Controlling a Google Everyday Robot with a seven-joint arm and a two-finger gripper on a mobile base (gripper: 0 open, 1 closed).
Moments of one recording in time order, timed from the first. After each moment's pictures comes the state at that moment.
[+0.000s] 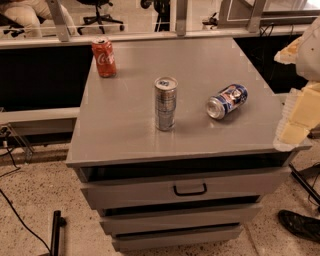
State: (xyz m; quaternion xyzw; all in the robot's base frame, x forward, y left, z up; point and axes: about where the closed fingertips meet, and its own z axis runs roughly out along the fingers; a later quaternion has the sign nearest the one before) arm 0.438 -0.213 0.988 -0.60 0.78 -0.05 0.18
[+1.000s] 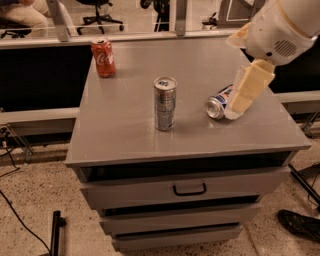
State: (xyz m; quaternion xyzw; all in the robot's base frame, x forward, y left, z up) arm 0.515 -0.144 0.984 -0.64 0.72 0.03 0.26
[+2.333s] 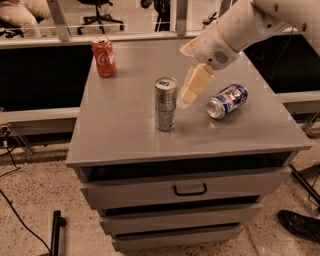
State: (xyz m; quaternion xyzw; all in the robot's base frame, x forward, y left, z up) arm 0.607 -0.060 0.930 -0.65 0.68 0.14 0.31
